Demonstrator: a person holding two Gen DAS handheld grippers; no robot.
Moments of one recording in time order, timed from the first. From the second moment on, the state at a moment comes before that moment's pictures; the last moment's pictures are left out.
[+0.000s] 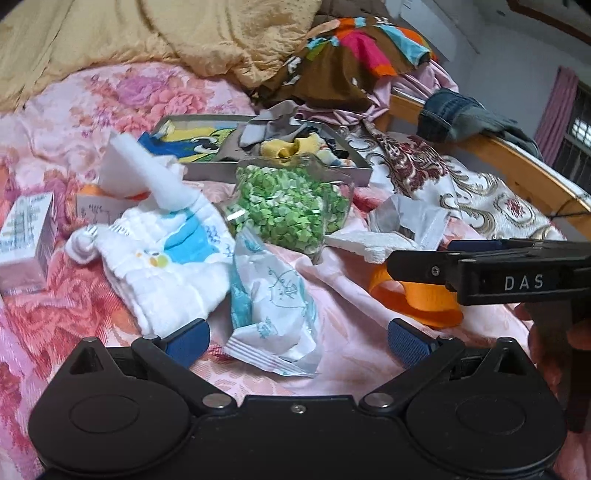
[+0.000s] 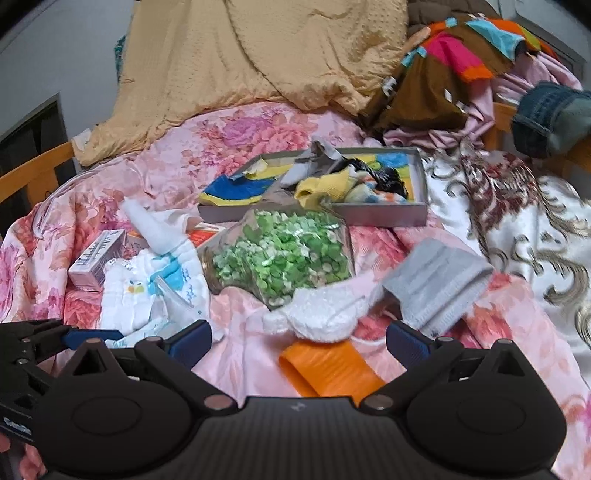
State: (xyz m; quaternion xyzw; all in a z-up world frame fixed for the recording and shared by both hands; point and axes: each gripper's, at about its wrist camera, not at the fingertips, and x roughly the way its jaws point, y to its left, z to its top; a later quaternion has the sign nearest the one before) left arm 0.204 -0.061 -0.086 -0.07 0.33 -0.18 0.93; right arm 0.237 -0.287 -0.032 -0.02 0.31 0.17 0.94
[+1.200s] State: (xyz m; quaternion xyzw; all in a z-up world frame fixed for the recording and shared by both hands) left arm 0.220 -0.038 -0.106 -0.19 0.33 -0.16 0.91; right arm 0.265 -0.278 -0.053 -0.04 0.31 0.15 0.94
